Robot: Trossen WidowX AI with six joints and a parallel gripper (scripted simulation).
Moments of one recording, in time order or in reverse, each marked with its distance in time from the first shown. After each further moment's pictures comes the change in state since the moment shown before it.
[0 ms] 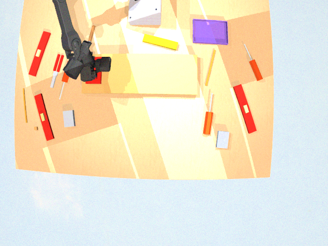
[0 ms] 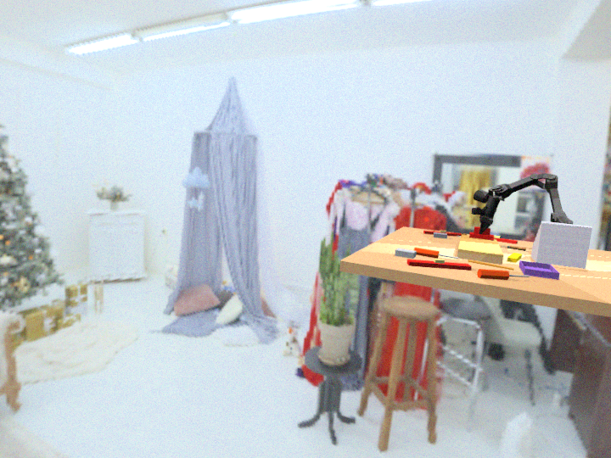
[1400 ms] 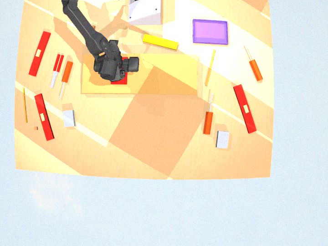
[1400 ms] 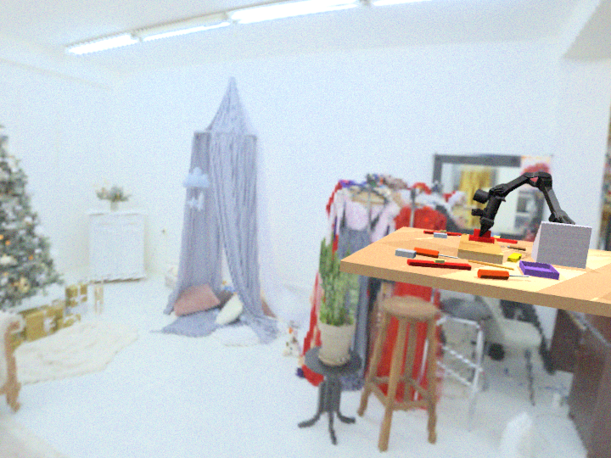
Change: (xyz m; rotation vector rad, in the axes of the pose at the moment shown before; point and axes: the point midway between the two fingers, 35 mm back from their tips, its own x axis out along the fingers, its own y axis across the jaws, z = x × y) arm 0.001 0.120 0.000 -0.001 -0.007 0.010
